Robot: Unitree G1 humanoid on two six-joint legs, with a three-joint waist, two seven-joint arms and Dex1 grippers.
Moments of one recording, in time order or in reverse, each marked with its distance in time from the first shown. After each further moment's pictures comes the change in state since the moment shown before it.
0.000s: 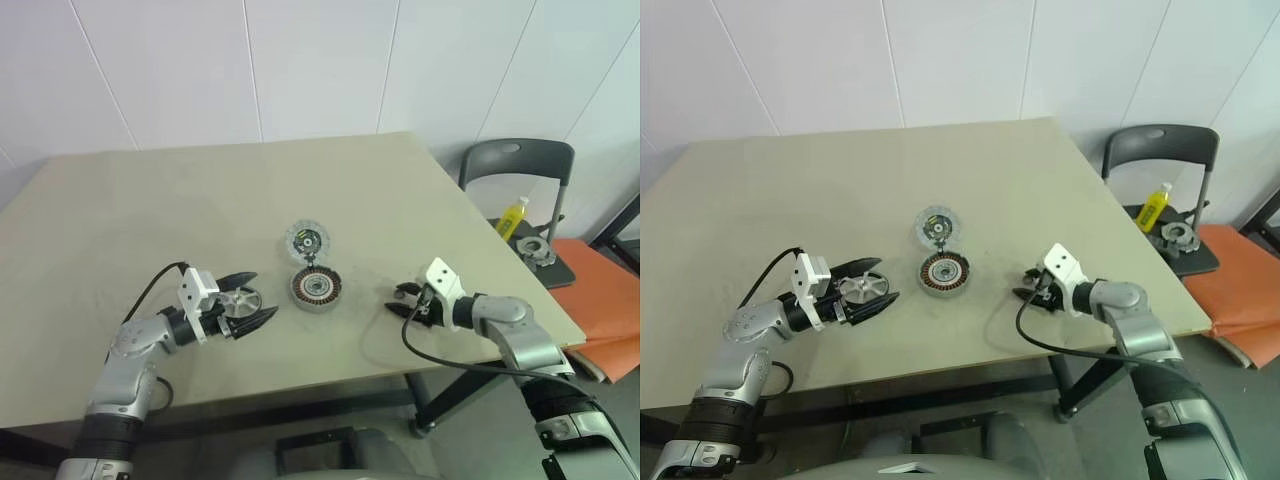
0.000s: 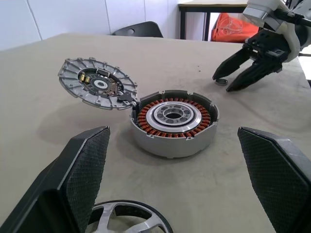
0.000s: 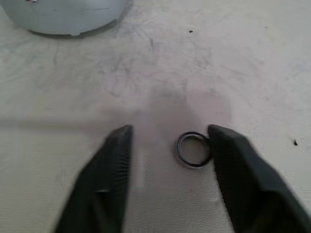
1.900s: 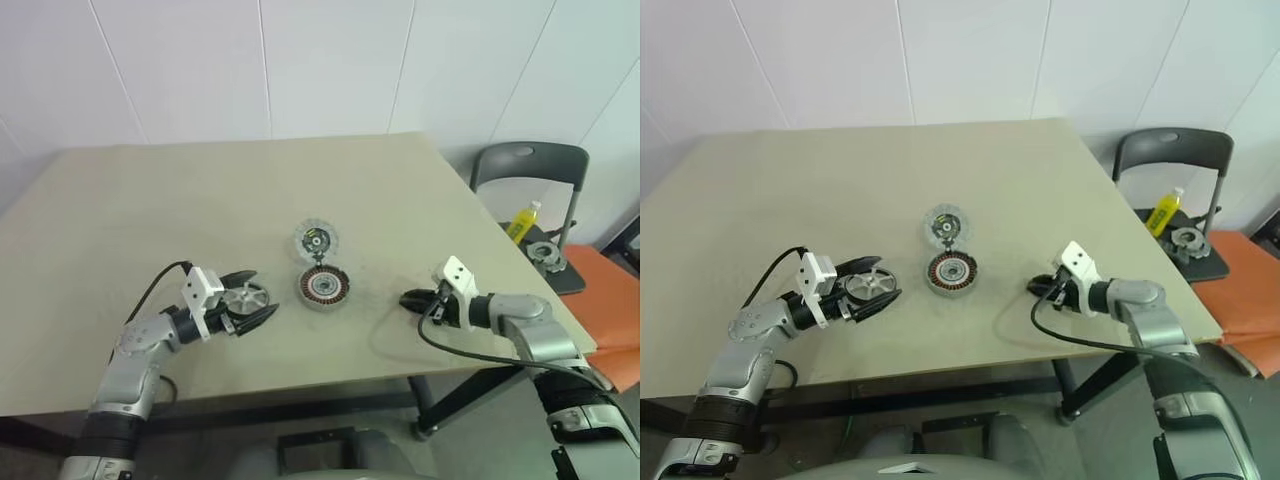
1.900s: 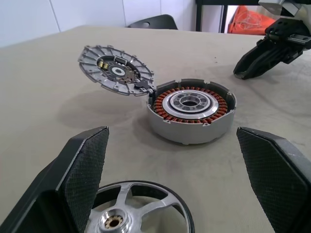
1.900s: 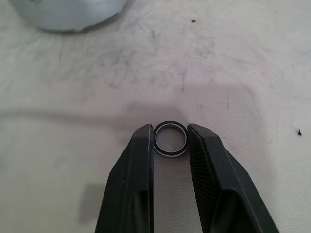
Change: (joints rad) left arm -0.010 -0.003 -0.021 0.009 0.034 -0.010 0.059; right arm -0.023 -0.006 -0.038 0.052 0.060 0.062 0.081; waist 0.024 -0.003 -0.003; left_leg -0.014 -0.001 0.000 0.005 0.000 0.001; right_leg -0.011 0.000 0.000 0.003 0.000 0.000
